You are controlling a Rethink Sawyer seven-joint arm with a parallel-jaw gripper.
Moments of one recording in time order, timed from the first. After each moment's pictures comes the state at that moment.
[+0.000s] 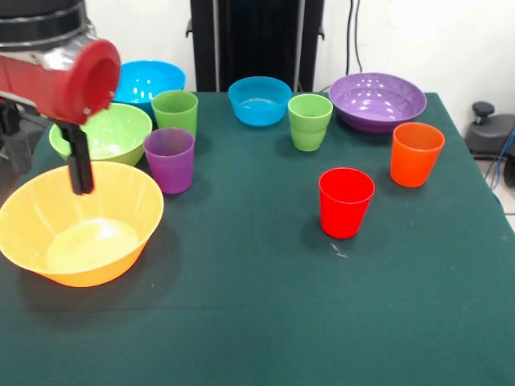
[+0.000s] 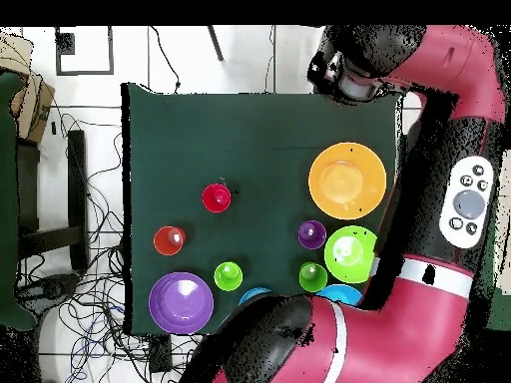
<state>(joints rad) -0.43 -0.36 0.18 0.53 -0.22 1.34 1.88</state>
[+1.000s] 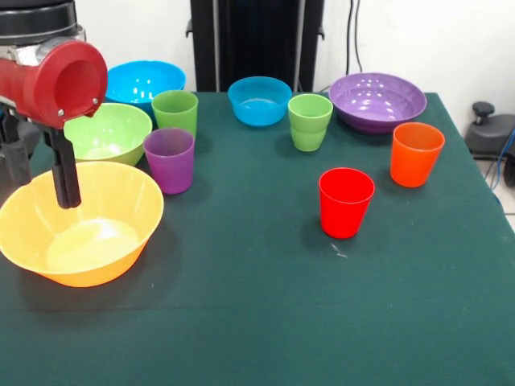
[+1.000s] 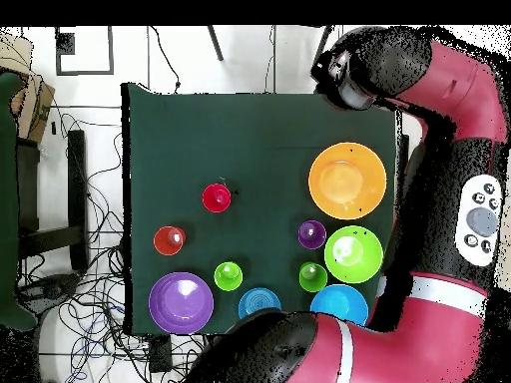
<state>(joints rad) -0.43 -0.41 0.10 0.73 -0.06 1.08 1.99</state>
